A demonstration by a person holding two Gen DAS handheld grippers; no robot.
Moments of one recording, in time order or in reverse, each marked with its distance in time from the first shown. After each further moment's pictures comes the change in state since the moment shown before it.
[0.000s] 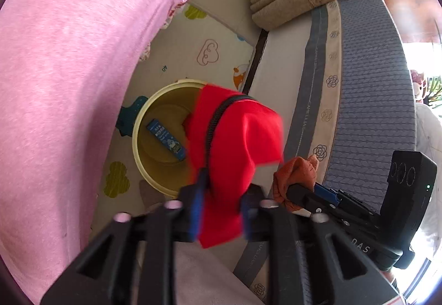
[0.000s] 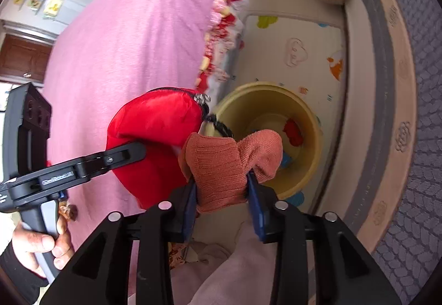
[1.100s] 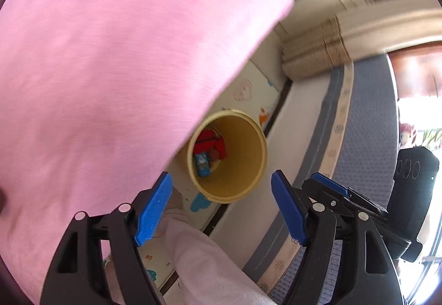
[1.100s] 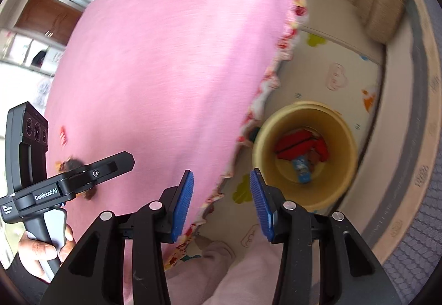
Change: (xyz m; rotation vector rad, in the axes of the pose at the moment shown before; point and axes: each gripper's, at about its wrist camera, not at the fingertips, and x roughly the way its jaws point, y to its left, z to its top) left arm -0.137 0.101 -0.069 -0.216 -0.246 0.020; right arm -0.011 0.162 -0.016 -0.289 -0.002 0.062
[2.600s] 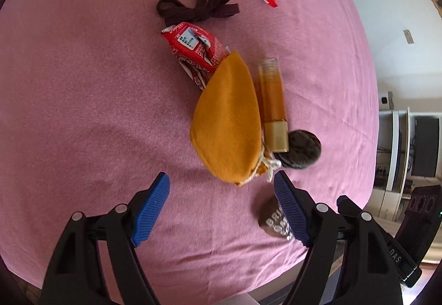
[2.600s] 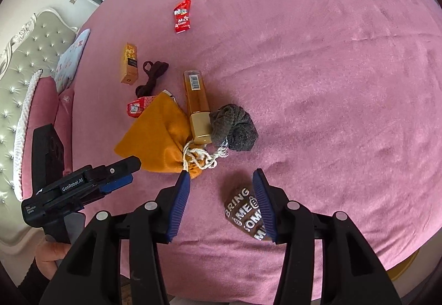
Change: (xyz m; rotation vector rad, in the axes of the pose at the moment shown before) left arm -0.212 0.440 -0.158 -0.892 -0.404 0.044; right arm 0.205 0.437 -0.035 -0.656 0.299 0.098
